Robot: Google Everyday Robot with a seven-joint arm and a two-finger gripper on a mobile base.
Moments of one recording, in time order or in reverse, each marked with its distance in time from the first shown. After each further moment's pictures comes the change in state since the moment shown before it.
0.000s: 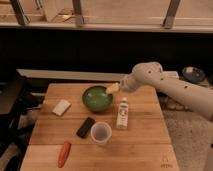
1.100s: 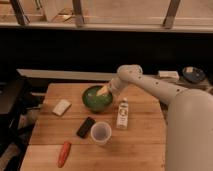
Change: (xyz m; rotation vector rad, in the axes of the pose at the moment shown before) arm -0.011 0.010 0.105 -0.013 0.128 -0.025
